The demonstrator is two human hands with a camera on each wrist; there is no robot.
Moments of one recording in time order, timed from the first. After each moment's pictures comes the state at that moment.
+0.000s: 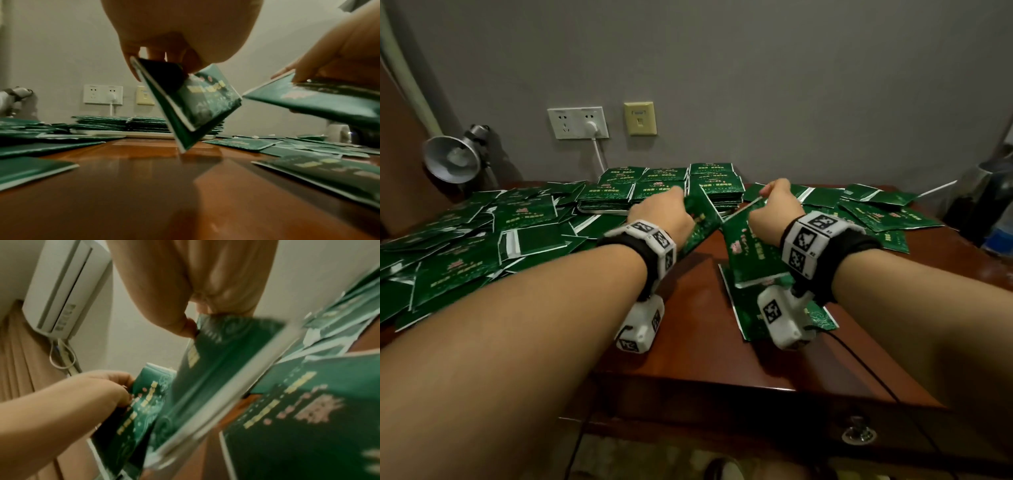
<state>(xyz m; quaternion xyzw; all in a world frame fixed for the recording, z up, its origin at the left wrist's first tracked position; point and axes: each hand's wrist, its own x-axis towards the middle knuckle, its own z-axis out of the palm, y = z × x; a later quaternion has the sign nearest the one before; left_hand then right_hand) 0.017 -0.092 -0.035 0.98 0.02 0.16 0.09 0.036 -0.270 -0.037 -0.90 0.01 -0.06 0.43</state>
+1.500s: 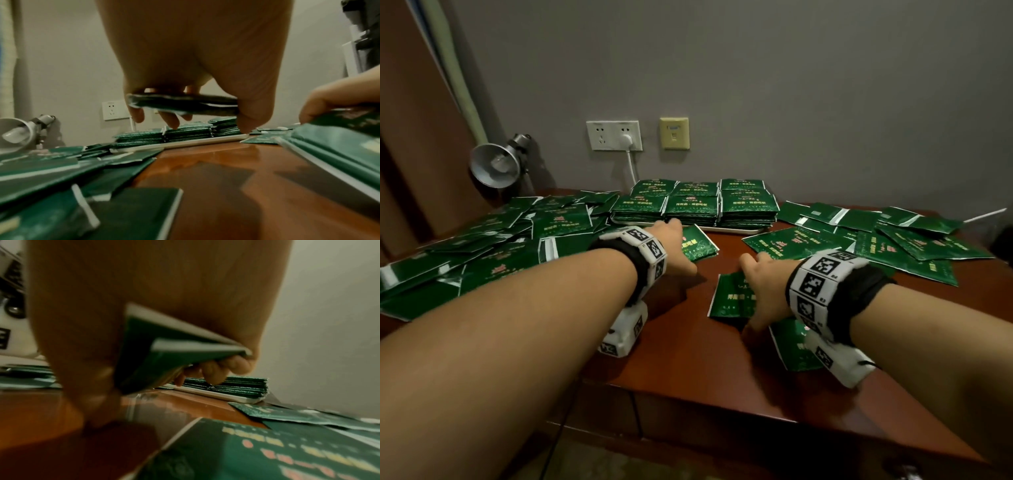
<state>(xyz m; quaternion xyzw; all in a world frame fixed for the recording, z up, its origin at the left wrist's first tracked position) 0.026 -0.022 -0.043 1.00 0.04 -0.02 0.03 0.002 -0.219 -0.050 -0.96 -0.24 0.11 -0.11</state>
